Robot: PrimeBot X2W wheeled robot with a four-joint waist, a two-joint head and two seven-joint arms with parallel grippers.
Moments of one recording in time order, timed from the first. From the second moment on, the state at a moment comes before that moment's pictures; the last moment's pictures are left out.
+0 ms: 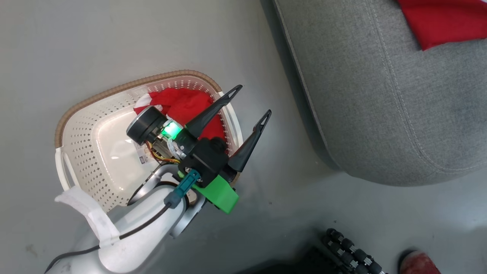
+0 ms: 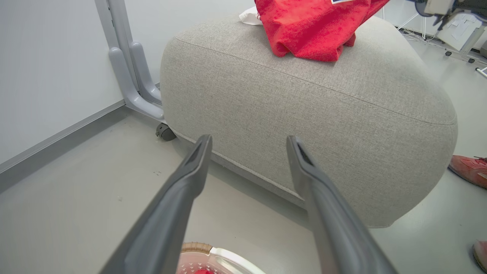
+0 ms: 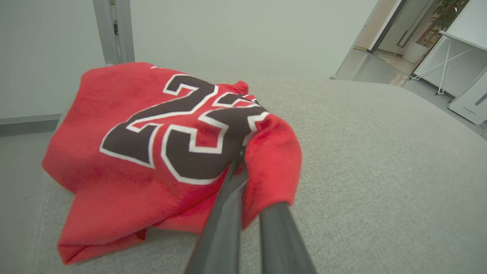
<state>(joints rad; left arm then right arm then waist) -0.67 0.36 -0.90 0.06 -0.31 0.08 -0.15 -0.61 -0.39 -0.24 0.36 0.32 0.13 -0.26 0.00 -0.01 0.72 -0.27</state>
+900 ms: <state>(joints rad) -0.43 0.25 -0.79 0.18 -0.40 0.16 -0.26 -0.14 -0.13 0.00 0.17 0.17 0.13 -0.26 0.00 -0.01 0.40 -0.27</state>
